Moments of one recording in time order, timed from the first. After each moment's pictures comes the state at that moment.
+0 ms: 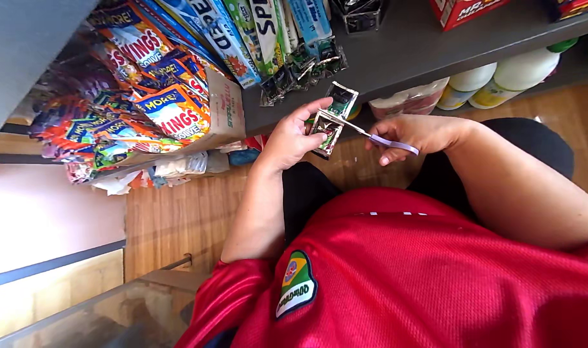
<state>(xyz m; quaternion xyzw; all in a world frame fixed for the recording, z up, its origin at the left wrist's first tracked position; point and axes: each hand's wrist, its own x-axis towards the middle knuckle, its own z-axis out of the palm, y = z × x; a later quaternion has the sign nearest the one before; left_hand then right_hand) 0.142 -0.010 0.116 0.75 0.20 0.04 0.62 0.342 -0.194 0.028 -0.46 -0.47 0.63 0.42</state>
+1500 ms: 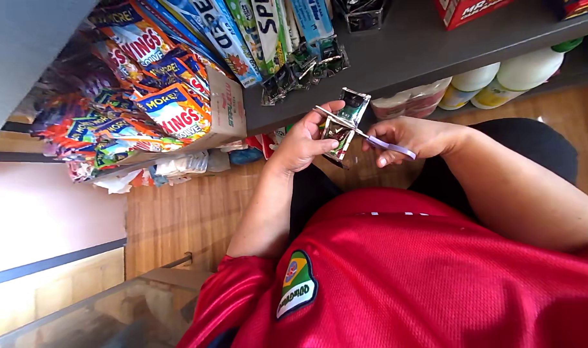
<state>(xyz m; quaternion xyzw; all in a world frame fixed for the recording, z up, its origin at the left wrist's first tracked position) 0.143 -0.014 0.093 0.65 0.14 0.02 0.75 0.332 -0.193 0.024 -0.44 -0.48 0.60 0.46</state>
